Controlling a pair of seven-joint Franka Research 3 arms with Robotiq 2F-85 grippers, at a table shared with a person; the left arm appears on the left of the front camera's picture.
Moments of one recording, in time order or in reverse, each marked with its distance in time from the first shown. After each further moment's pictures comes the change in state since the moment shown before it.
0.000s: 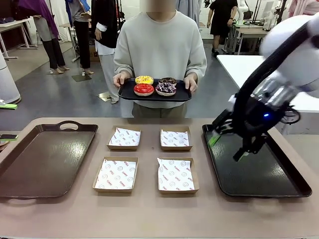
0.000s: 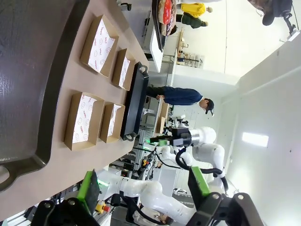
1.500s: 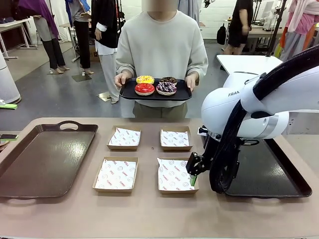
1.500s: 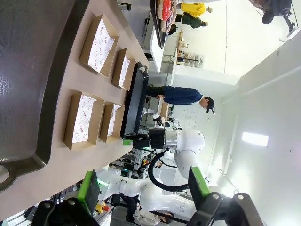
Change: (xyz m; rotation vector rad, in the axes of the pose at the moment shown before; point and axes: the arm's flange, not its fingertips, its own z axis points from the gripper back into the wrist) left arm 0.000 0.000 0.000 0.000 0.001 0.000; right arm 0.003 0.023 -0.124 -0.343 -0.045 0.065
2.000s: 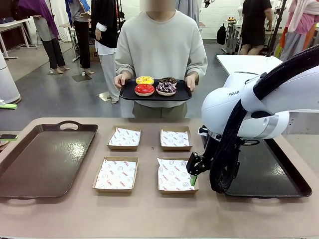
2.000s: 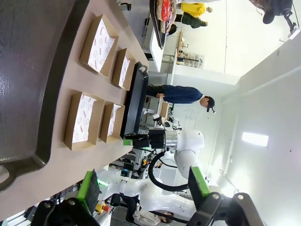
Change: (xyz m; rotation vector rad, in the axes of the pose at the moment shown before) left arm 0.000 0.000 0.000 0.000 0.000 0.000; right arm 0.000 0.001 0.000 -0.001 -0.003 0.000
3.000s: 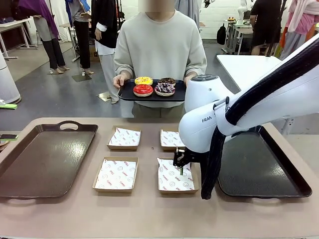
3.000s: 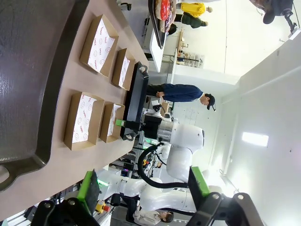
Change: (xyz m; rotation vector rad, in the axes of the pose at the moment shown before) left arm 0.000 0.000 0.000 0.000 0.000 0.000; right arm 0.051 0.048 -0.025 -0.221 -0.186 -0.172
